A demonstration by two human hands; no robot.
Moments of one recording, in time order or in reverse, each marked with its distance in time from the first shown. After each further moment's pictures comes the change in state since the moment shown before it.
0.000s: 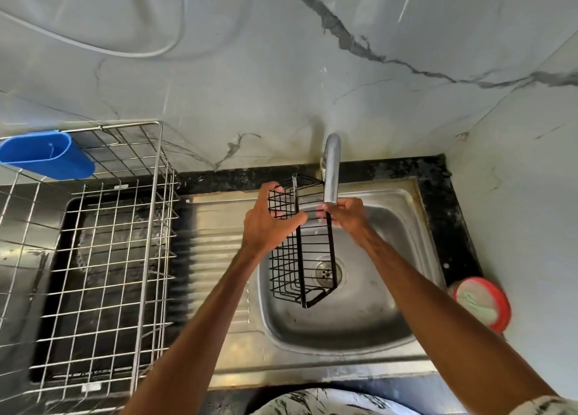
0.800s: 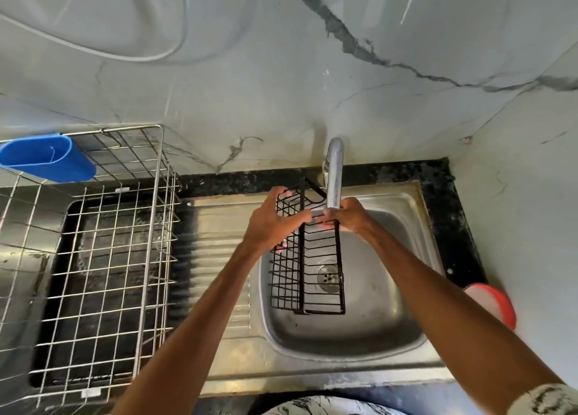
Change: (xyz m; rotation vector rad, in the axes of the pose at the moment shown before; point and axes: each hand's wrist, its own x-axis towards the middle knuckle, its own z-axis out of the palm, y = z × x) left_hand 0.012 0.012 -0.007 0.044 -0.166 -0.001; right_hand 0.017 -0.015 -0.003 -0.320 -0.095 0.087
